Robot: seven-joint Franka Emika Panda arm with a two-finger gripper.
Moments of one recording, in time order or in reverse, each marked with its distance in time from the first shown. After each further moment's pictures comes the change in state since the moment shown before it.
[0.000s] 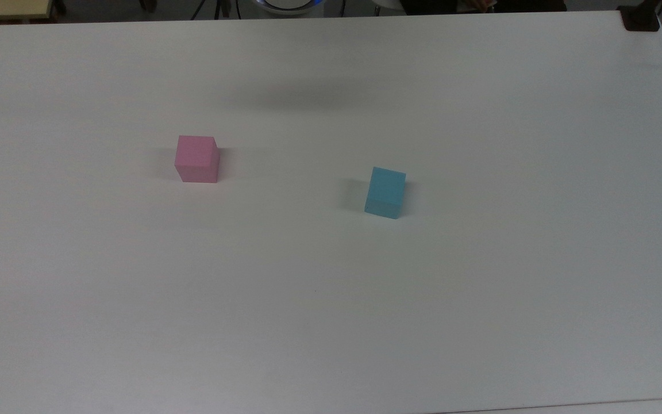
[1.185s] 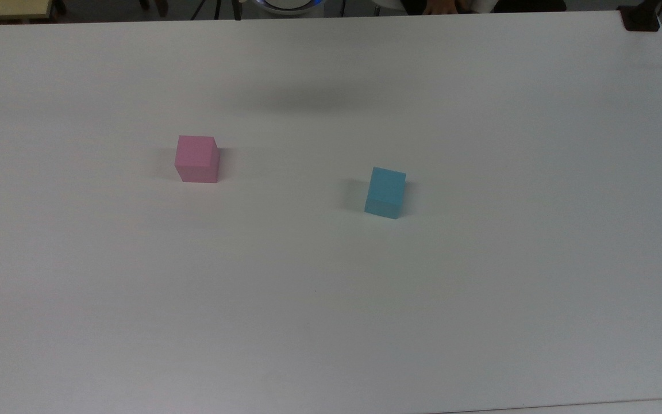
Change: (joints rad) arm 0.025 0.004 0.000 0.000 0.000 0.000 0.000
